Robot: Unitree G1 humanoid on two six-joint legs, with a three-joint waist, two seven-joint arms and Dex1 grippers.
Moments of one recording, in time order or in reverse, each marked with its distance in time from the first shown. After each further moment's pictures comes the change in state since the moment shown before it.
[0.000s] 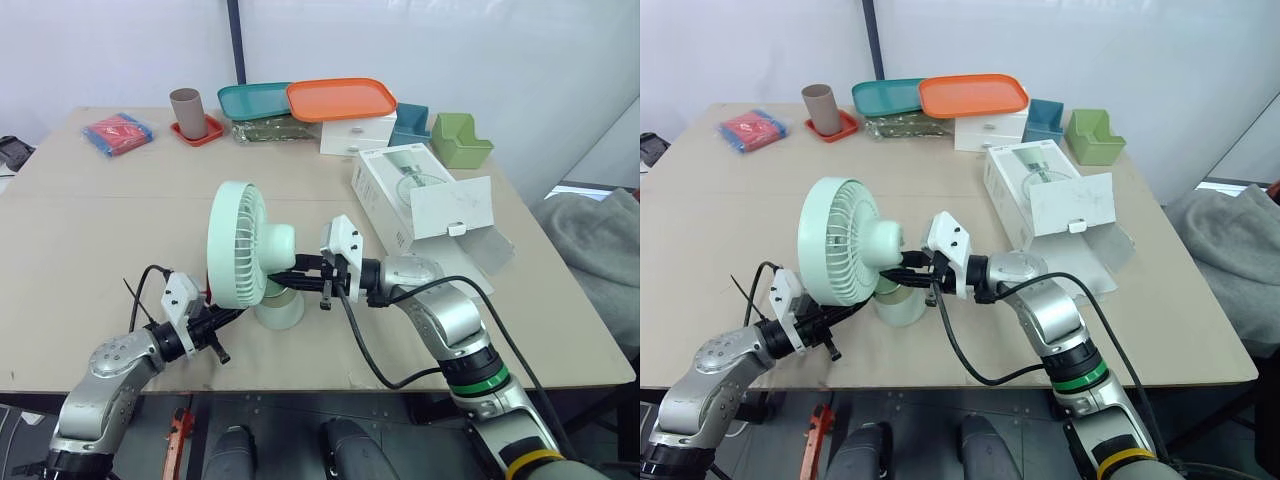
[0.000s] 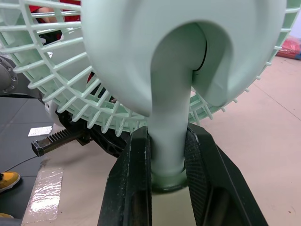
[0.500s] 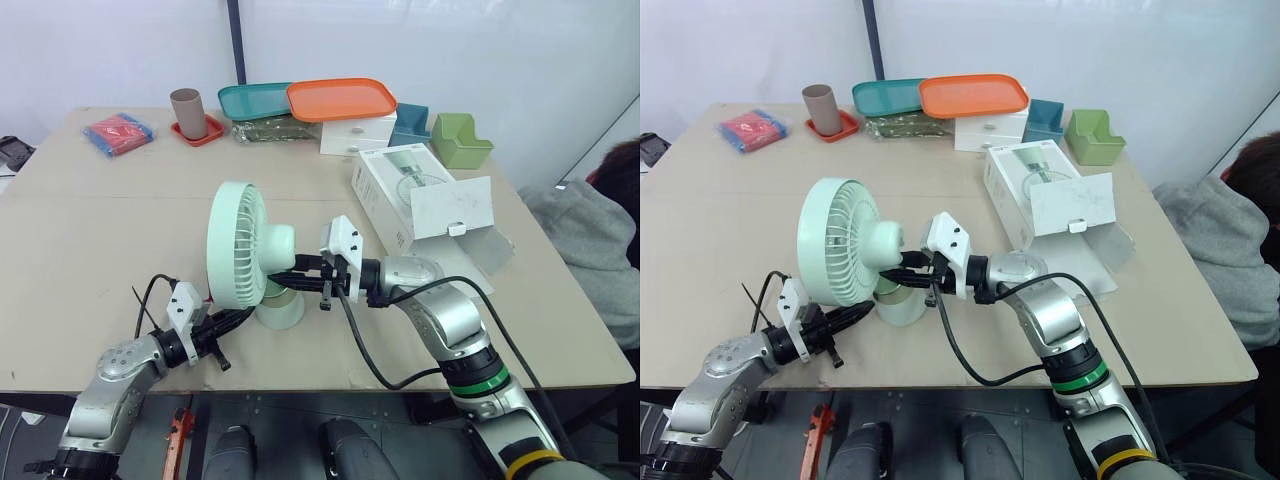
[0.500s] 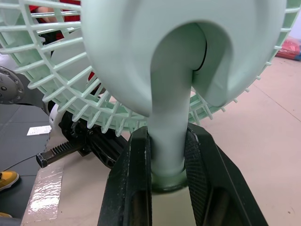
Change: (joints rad) left arm -0.011 -0.014 -0.021 0.104 0.036 -0.074 -0.044; right arm 0.005 0.000 0.000 -0.007 -0.007 -0.003 0.000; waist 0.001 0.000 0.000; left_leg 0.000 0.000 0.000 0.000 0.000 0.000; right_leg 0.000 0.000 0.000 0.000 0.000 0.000
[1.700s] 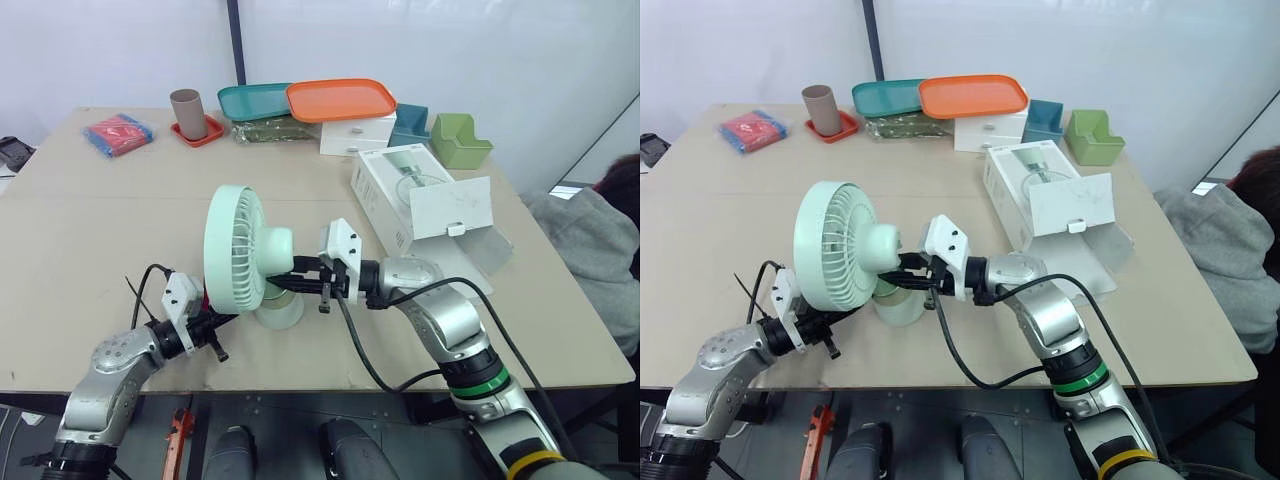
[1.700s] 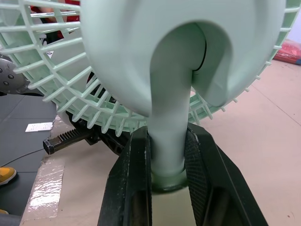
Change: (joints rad) left arm -0.012 0.017 0.022 -0.063 -0.027 0.035 0.004; right arm 0.001 0.001 0.017 -0.004 -0.011 -0.016 -0.010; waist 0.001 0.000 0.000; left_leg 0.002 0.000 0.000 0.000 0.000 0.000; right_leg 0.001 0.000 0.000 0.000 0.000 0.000
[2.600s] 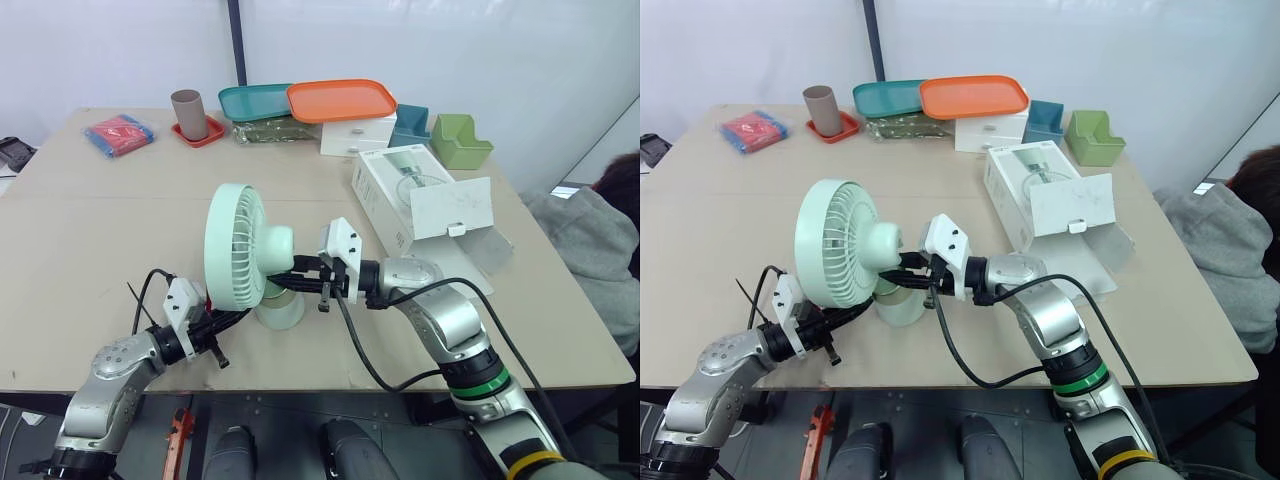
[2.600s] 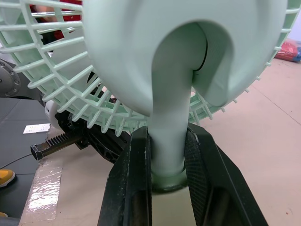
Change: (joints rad) left arm 0.015 -0.011 -0.007 0.025 0.009 -0.029 -0.017; right arm 0.002 -0.005 0.002 -0.009 0.001 0.014 -0.007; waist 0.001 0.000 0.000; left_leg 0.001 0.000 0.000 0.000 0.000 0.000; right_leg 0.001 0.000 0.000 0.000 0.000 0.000
